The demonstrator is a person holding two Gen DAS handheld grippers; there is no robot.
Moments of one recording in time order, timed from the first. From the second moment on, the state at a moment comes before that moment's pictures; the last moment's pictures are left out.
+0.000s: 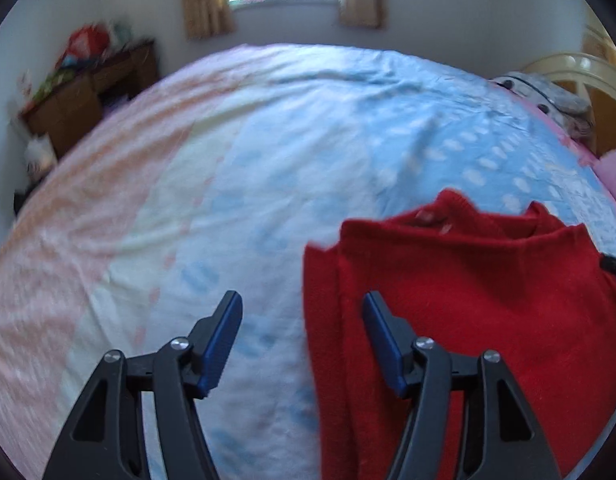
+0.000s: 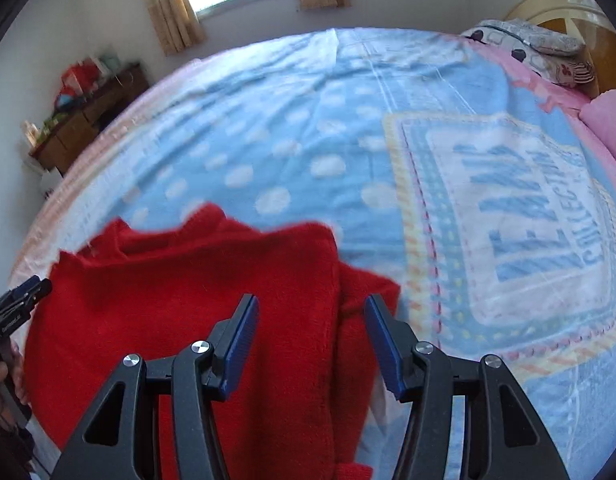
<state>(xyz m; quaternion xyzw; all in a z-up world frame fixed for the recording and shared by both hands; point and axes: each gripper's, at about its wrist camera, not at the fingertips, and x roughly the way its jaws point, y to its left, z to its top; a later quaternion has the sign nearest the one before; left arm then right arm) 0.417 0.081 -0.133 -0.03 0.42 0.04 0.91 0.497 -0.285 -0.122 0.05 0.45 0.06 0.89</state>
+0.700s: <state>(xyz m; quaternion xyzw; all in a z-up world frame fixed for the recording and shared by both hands) 0.322 0.063 -0.140 0.01 0.39 0.03 0.92 0.361 -0.265 -0.128 -0.04 0.43 0.09 0.90</state>
